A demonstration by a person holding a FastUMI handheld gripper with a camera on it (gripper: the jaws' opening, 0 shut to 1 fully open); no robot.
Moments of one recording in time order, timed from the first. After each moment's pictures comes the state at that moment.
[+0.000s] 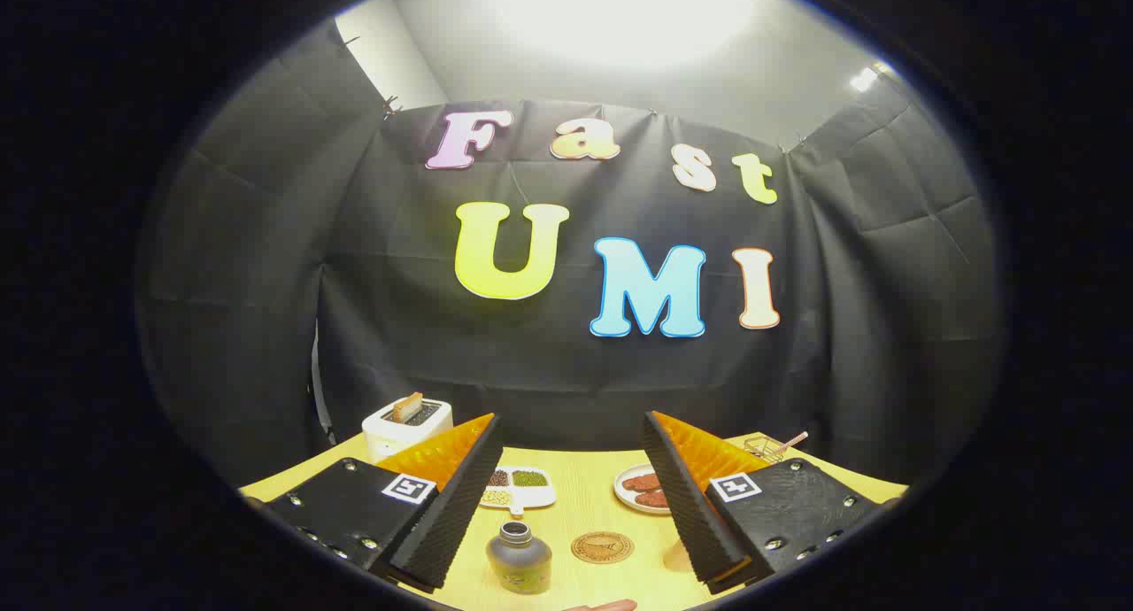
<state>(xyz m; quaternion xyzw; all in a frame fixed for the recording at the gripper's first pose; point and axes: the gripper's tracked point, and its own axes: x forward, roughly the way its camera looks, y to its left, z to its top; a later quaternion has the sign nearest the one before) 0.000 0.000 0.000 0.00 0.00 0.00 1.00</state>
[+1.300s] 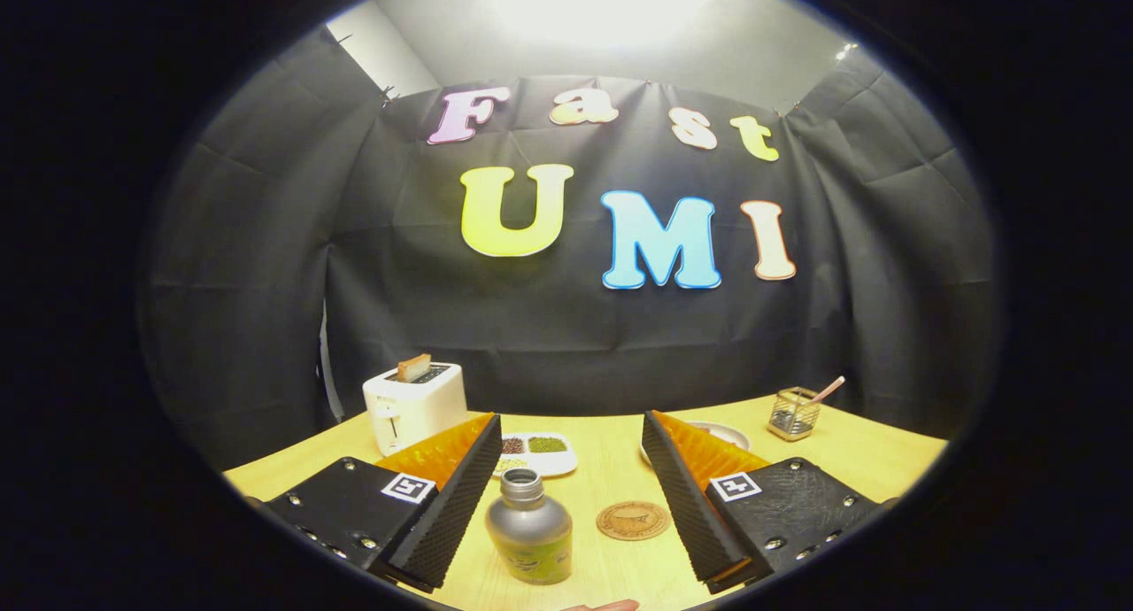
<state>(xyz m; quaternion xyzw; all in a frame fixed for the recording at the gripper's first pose) 0.017 0.026 -0.102 0.04 0.02 0.04 1.00</state>
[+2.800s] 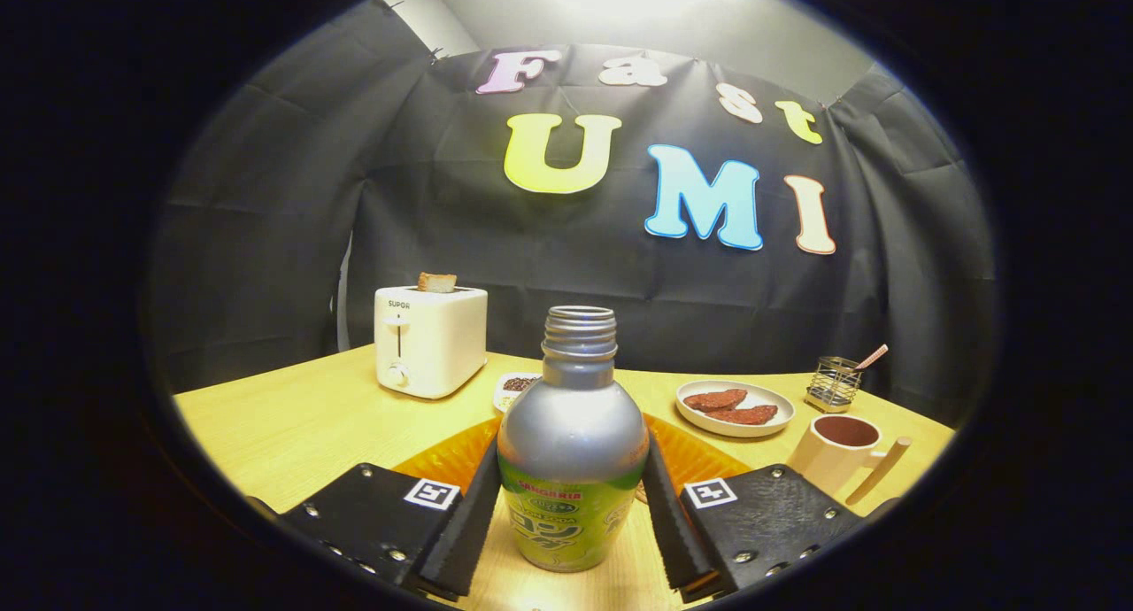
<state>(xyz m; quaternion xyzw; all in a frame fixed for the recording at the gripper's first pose) 0.033 0.051 -0.202 -0.02 0.06 0.06 1.00</state>
